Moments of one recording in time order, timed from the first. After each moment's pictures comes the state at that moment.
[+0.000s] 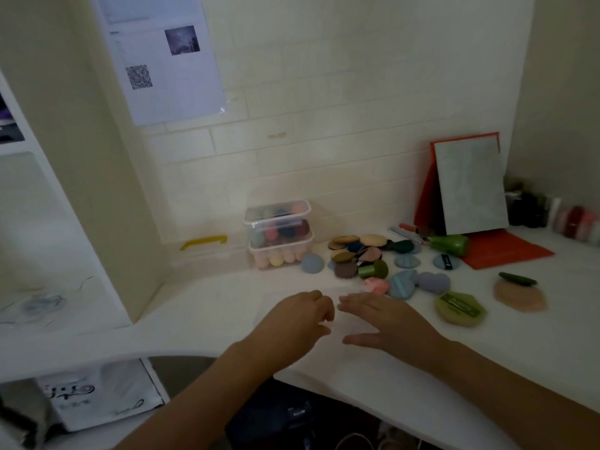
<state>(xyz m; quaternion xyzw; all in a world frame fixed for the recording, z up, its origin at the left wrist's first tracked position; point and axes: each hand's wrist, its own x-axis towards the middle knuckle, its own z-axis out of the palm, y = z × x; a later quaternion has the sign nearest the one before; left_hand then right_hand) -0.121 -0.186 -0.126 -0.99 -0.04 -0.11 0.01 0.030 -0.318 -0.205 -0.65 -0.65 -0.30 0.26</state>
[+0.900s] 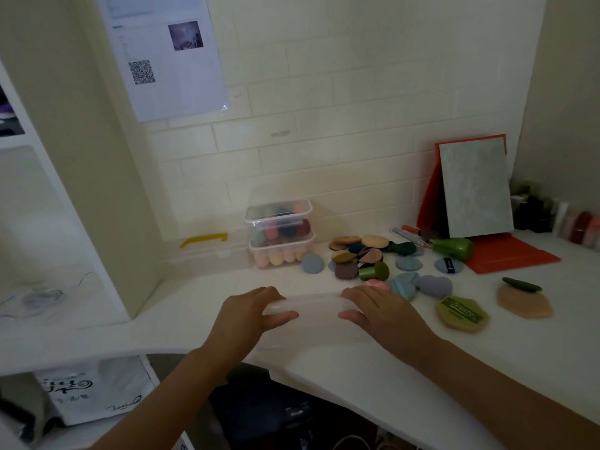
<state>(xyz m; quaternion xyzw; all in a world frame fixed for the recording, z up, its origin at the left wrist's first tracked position) -0.150 -0.129 -0.146 -0.95 -0.12 -0.29 -0.07 0.032 -0.303 -0.196 -0.61 -0.59 -0.45 0.26</state>
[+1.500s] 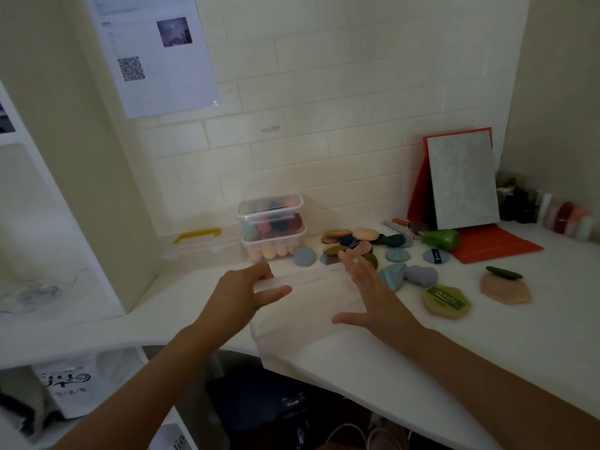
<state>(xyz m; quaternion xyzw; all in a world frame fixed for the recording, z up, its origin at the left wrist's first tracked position) -0.148 -0.148 -0.116 -0.93 -0.17 -0.25 -0.18 0.030 -0.319 -0.192 -0.72 -0.58 -0.07 0.38</state>
